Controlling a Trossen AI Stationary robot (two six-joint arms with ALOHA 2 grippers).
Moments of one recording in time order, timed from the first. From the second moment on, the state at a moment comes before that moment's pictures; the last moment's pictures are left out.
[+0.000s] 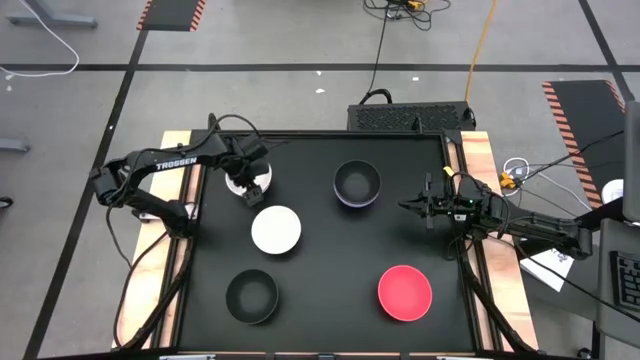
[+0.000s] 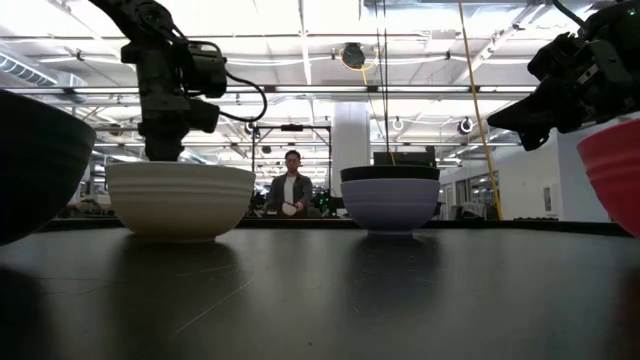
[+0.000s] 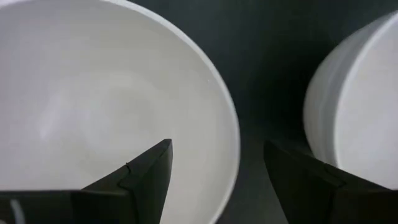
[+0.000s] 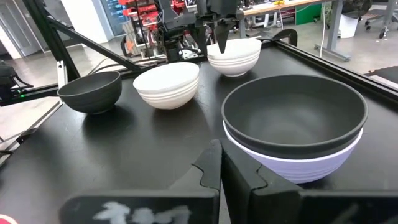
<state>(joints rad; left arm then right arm) 0.57 1.39 0.92 -0.91 0.19 0.09 -0.32 0.15 0.06 -0.11 -0.24 0.15</state>
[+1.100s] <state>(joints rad) 0.58 1.39 0.87 -0.83 0.16 0.09 -0.32 0.15 0.06 -0.11 -0.24 0.15</state>
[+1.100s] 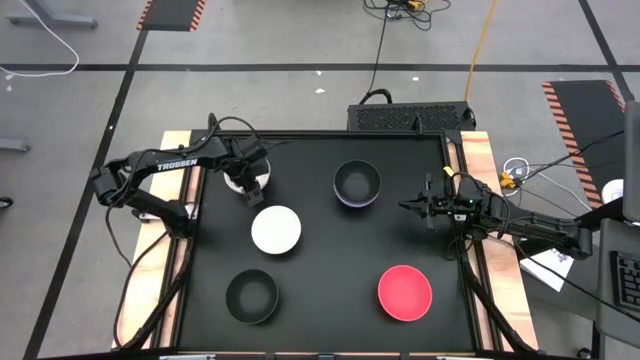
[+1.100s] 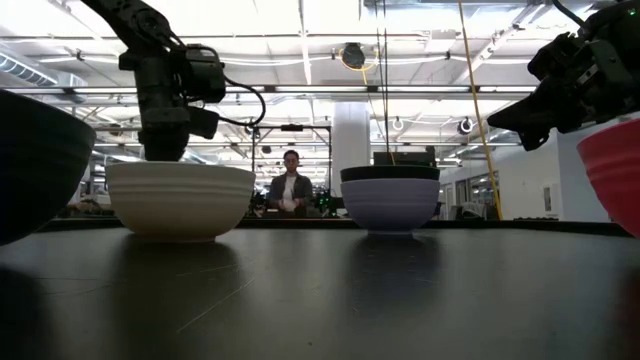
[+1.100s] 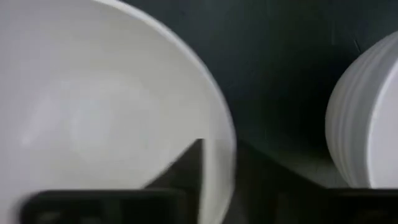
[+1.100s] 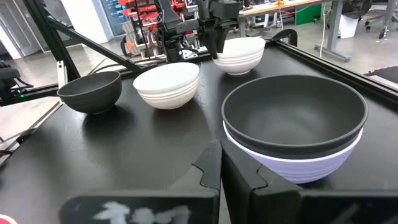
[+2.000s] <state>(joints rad) 0.58 1.15 0.88 -0.75 0.19 0.14 -0.32 0.15 0.06 -0.11 -0.24 0.16</state>
